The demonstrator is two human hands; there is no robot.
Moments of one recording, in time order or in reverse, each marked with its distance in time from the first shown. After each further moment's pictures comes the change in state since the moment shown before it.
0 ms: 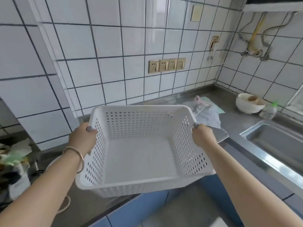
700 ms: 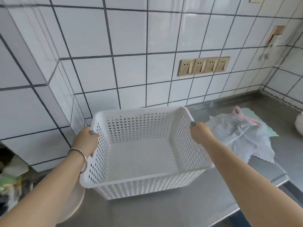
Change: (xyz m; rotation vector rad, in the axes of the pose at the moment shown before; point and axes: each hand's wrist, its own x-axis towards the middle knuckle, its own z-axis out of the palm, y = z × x) left_hand 0.210 -0.031 0.053 0.044 0.031 -0.175; right_hand 0.205 -0.131 0.093 -0.028 -0.177 -0.106
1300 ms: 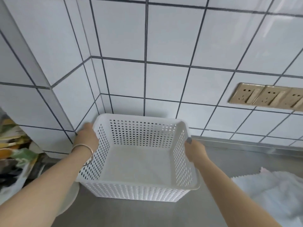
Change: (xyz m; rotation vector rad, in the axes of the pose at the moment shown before) left_hand 0.086 -0.001 0.031 0.340 0.323 -0.310; right_hand 0.152 -0.085 0.064 0.002 -0.344 -0.286
